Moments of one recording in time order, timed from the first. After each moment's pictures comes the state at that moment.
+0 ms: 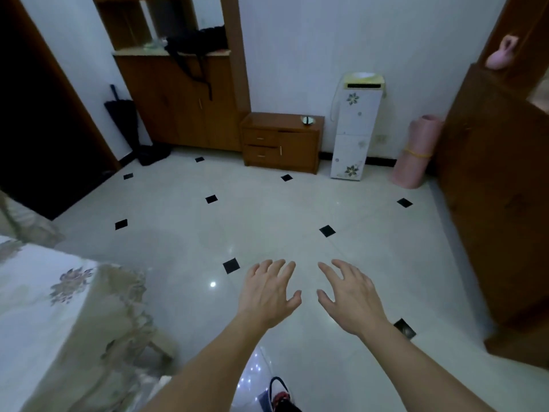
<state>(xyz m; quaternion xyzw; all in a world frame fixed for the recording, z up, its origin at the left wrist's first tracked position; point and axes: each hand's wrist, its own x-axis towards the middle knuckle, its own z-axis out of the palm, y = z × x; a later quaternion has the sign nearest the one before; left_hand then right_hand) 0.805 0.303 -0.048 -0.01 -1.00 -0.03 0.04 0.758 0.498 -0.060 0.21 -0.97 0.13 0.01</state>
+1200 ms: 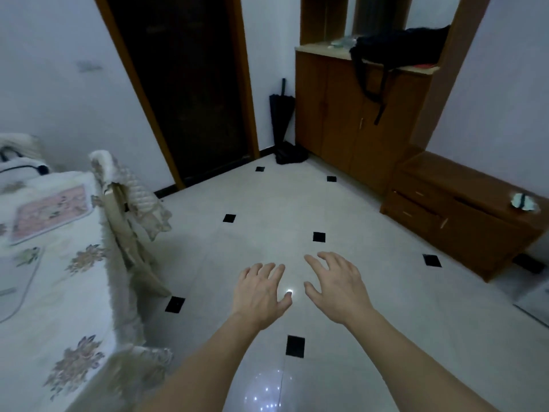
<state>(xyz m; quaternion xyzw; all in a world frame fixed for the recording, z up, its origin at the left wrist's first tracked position) 0.419 -0.095 -0.045 0.34 -0.94 0.00 0.06 0.257 0.013 -0.027 0.56 -0.82 0.14 -0.02</state>
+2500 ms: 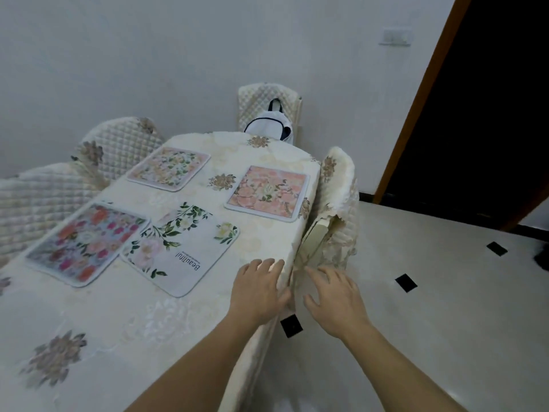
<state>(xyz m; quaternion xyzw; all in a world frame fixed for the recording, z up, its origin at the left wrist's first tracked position) 0.729 -0.552 -0.064 0.73 -0.67 0.01 0.10 0.545 -0.598 -0.058 0.86 -0.49 0.08 -0.12</state>
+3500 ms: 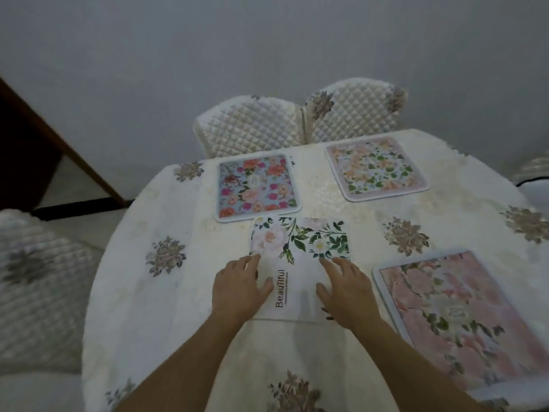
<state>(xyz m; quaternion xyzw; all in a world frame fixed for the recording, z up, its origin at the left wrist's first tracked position) 0.936 -0.596 -0.086 0.99 -0.08 -0.04 0.10 0.898 -0.826 -0.111 0.99 -0.03 -0.01 -0.16</state>
